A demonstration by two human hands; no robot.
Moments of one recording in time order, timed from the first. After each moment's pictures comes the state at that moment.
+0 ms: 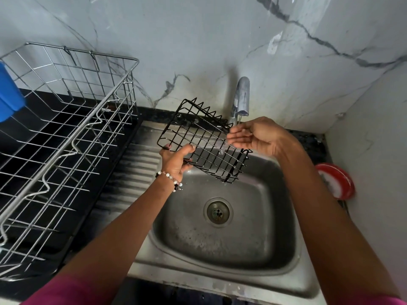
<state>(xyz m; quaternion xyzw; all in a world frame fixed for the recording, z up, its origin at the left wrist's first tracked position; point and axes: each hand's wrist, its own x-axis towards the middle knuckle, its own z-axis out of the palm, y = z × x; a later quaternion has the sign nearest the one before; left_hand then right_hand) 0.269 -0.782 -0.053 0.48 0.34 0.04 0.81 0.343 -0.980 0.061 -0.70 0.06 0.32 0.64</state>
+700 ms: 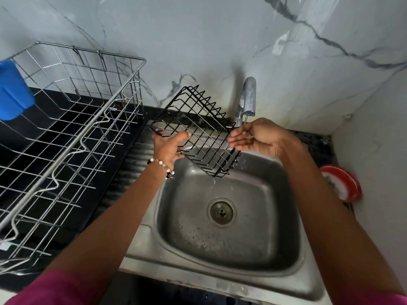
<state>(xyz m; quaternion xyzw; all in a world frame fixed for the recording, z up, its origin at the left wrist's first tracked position) 0.278 -0.749 -0.026 0.55 0.35 0.08 0.75 0.345 -0.974 0.056 -0.73 0.05 0.33 0.60</state>
